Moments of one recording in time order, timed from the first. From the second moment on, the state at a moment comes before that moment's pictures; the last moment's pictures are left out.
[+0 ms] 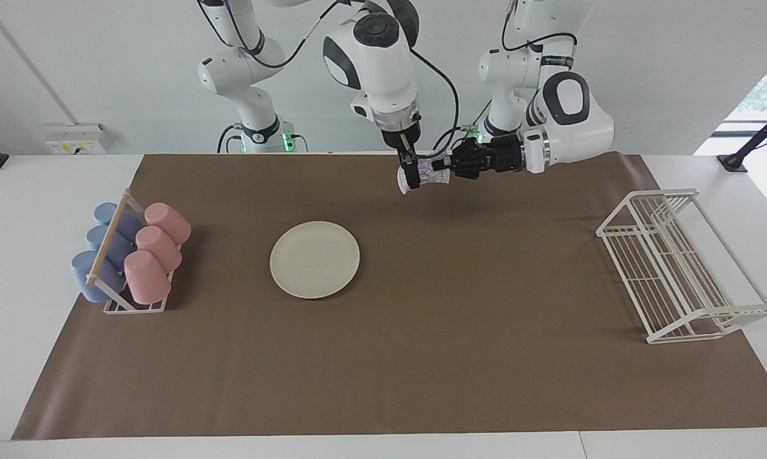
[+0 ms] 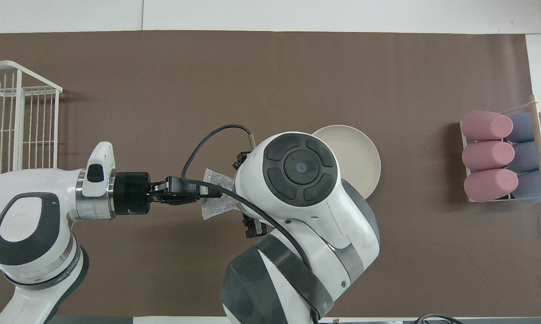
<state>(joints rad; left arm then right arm) -0.18 -0.20 -0.06 -2.36 -1.47 1.85 0.40 0.63 0.16 0.07 -1.65 0.22 1.91 2.10</state>
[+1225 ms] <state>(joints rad) -0.18 -0.20 -0.06 -2.37 -1.47 1.85 0.40 0.65 0.16 0.07 -1.66 0.21 1.94 2.11</state>
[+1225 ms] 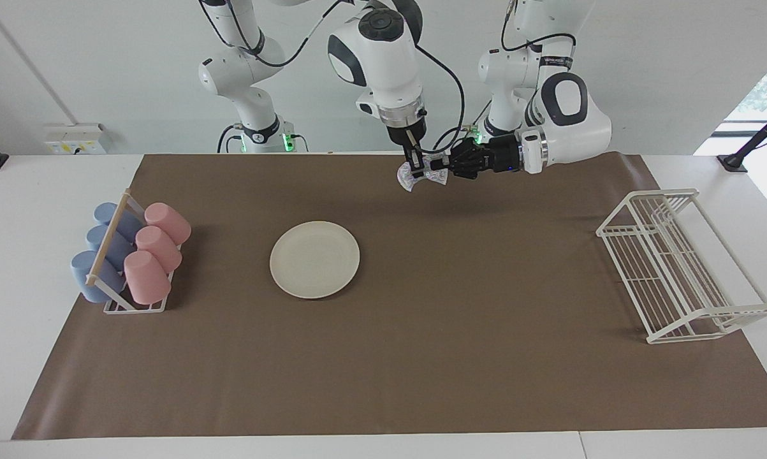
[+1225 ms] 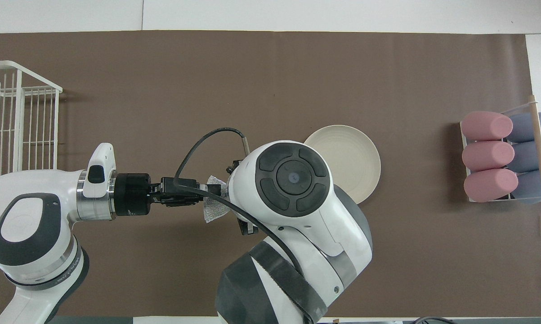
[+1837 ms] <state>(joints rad) -0.08 -0.20 -0.04 -2.37 -1.24 1.86 0.40 0.50 0.12 0.06 -1.90 0.21 2.17 1.87</state>
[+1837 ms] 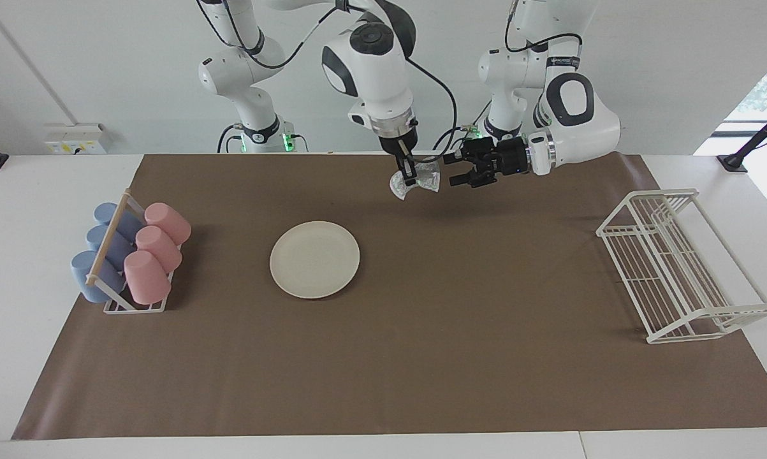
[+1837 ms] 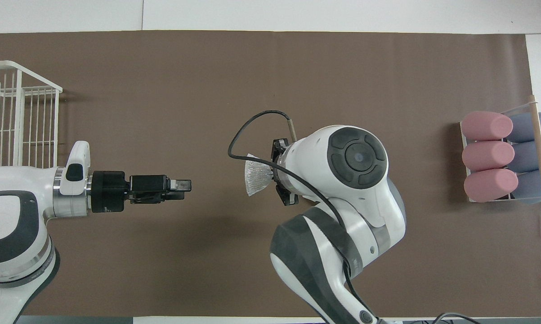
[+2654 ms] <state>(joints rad) 0.02 -0.20 -0.04 -2.27 -0.88 1.88 0.32 0.38 0.07 0.06 -2.24 0.21 2.43 1.49</state>
